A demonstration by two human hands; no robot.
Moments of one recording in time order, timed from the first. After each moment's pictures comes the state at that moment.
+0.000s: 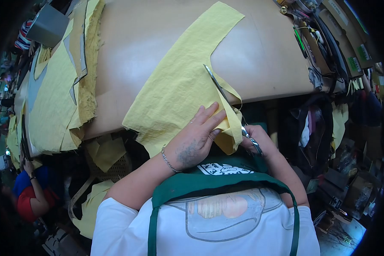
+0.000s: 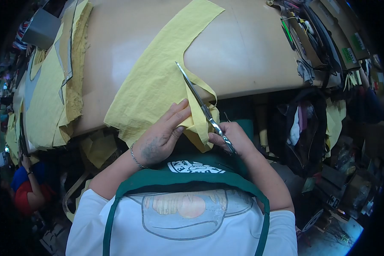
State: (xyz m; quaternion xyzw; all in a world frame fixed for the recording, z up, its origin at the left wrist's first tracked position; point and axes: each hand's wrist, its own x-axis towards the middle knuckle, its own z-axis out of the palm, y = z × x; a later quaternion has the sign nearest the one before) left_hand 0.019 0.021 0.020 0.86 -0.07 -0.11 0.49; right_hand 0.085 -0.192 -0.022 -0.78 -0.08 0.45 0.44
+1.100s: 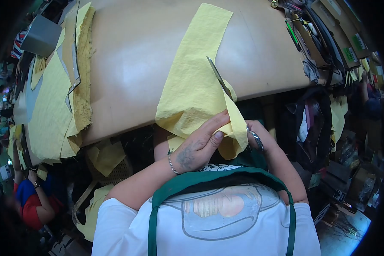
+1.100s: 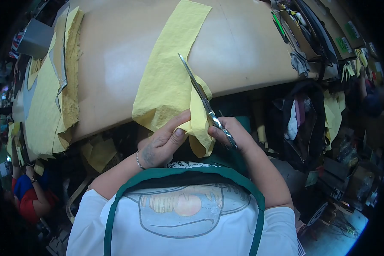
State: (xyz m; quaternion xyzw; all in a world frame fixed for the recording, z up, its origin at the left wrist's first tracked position) left_hand 0.022 0.000 0.005 0.67 -0.11 -0.11 0.72; right_hand 0.091 -0.206 -0.042 -0.76 -0.07 0.42 0.49
